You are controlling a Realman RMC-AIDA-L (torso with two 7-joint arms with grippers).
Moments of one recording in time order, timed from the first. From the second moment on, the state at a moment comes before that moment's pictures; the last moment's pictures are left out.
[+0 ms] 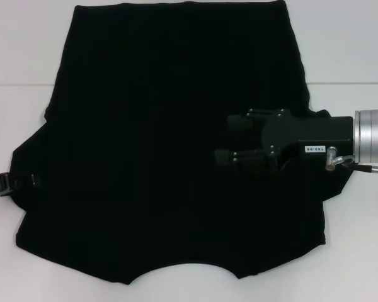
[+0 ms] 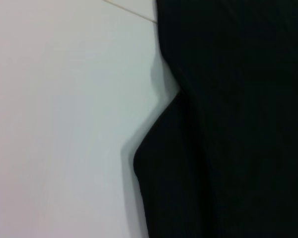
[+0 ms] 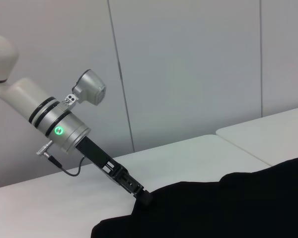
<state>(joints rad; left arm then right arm) -0.54 -2.08 0.36 0.87 2.59 1.24 -2.27 0.75 2.06 -0.75 -0.59 -1.98 -1.49 1.39</state>
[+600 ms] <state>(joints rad) -0.55 -2.08 0.43 0.87 2.61 1.20 -2.25 0.75 2.06 -0.75 -0.59 -1.98 -1.49 1.39</state>
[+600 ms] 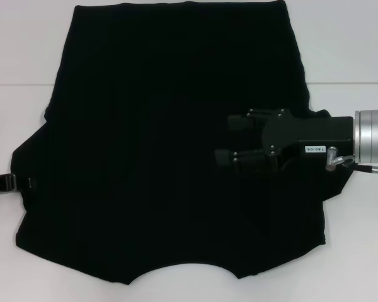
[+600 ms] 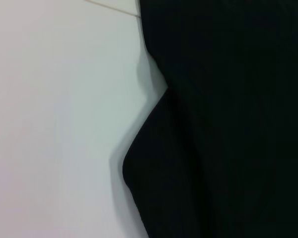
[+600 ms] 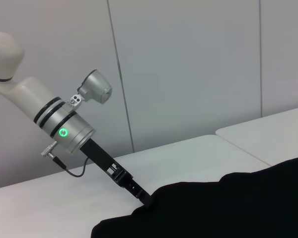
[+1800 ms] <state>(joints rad) -0.55 -2.07 0.41 0.91 2.66 1.19 -2.26 0.75 2.06 -0.75 -0.59 -1.98 -1.49 1.39</state>
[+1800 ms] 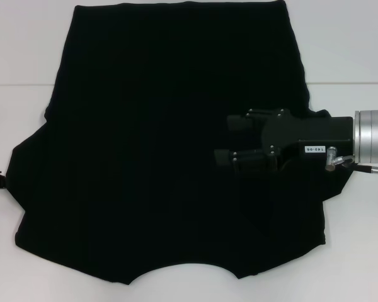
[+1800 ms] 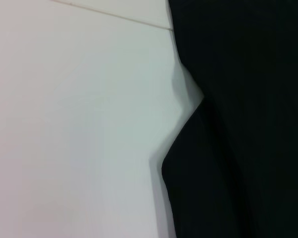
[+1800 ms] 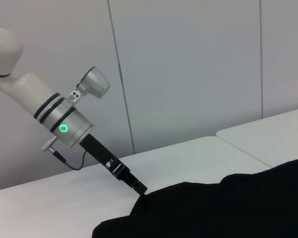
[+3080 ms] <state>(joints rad) -0.55 -2.07 0.36 0.92 2.66 1.21 -2.28 0.75 2.07 -0.75 -0.60 -1.95 -1.49 1.38</state>
